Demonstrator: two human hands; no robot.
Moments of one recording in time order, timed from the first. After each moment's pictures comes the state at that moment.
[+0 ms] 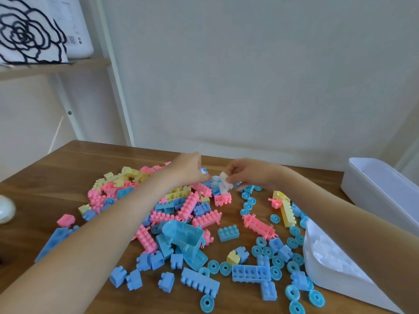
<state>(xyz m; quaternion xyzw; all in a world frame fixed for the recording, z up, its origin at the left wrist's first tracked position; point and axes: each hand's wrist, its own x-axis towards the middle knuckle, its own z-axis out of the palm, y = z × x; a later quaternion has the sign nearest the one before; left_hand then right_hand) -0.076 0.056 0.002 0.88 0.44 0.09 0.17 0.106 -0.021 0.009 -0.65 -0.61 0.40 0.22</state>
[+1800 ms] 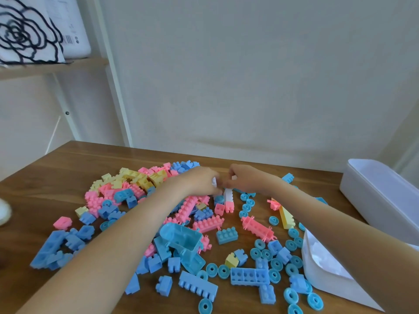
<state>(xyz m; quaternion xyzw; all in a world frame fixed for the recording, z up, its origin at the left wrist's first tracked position) -0.051 0.039 -0.003 0.91 0.37 -0.03 0.19 0.102 -0.006 -0.014 -0.74 -0.64 0.19 0.08</state>
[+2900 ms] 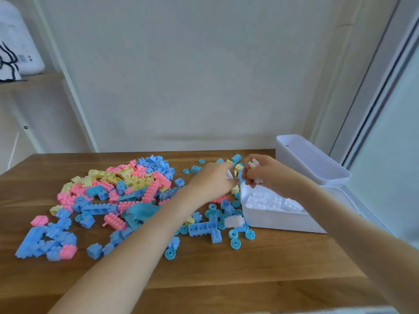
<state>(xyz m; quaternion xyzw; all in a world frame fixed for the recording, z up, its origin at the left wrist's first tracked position) 0.006 -0.114 0.019 0.92 0.31 0.13 0.21 0.140 -0.200 0.032 -0.69 -0.45 0.36 0.44</state>
